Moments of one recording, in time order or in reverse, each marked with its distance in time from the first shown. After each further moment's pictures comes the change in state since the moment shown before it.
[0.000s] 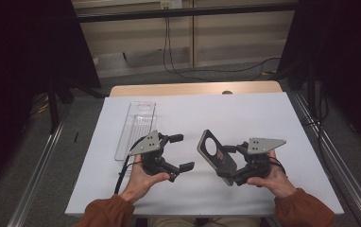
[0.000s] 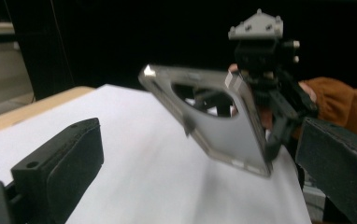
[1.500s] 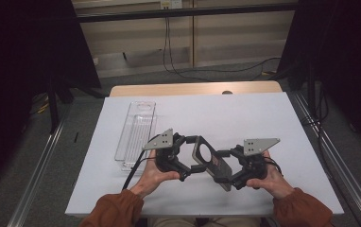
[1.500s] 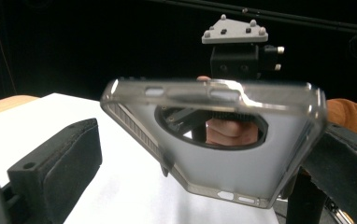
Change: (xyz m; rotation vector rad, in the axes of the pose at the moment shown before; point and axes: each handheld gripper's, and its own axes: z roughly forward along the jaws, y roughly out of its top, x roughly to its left) left arm 0.006 -0.012 0.036 -0.035 -0.150 -0.047; right arm 0.004 0.003 0.009 0.010 0.136 0.019
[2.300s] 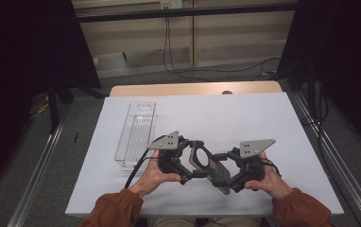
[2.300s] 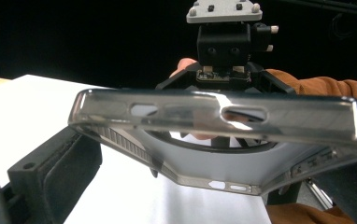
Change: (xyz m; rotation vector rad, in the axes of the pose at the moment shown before) left arm -0.001 0.000 0.005 0.087 -0.073 -0.005; right arm 0.003 -0.002 0.007 0.034 0.045 0.000
